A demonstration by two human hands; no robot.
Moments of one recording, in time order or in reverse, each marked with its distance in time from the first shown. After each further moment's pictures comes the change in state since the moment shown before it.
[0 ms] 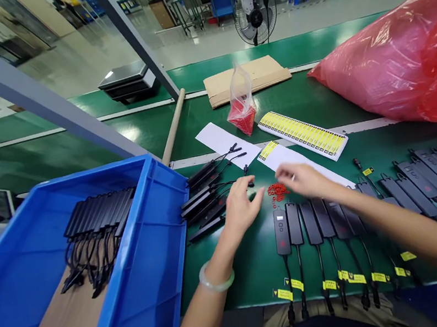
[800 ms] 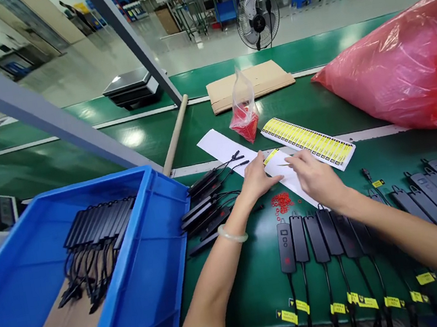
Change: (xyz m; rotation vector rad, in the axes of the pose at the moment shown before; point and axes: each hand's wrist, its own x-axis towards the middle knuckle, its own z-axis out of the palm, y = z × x) left_hand 0.097 -0.013 0.045 0.136 -0.216 0.027; right_hand 0.006 0.013 -0.016 -0.204 0.325 0.009
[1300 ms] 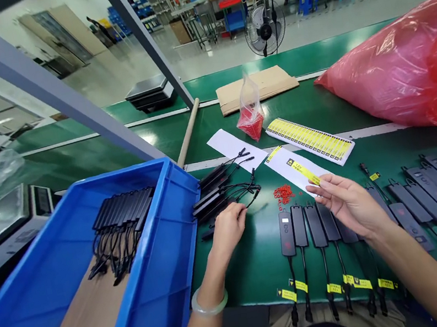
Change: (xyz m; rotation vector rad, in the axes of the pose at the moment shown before) left_hand -0.153 -0.024 -0.041 -0.208 0.124 -0.206; right_hand -0.083 -0.025 -0.016 1.535 0.124 0.585
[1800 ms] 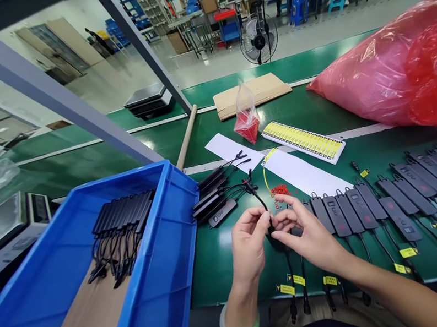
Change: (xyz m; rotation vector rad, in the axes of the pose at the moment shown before) left_hand -0.046 0.098 0.020 -1.063 0.128 -0.134; right_hand -0.049 0.043 0.062 -0.418 -0.273 -0.189
